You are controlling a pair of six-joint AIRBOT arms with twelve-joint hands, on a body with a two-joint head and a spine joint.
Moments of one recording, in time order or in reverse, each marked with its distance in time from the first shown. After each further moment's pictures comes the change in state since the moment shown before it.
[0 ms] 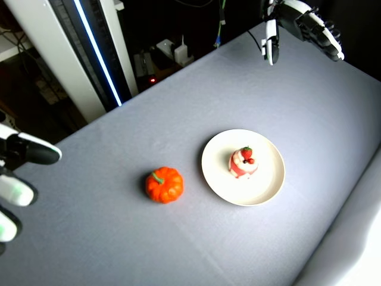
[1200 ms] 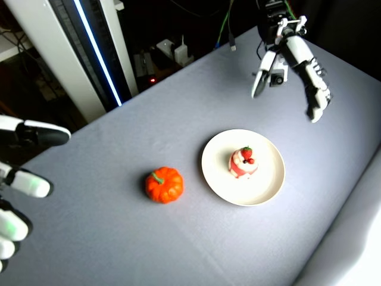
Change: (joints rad) left arm -0.474 -0.254 0.348 0.502 0.553 0.001; right arm 0.000 -0.021 0.011 -0.023 -0.023 0.000
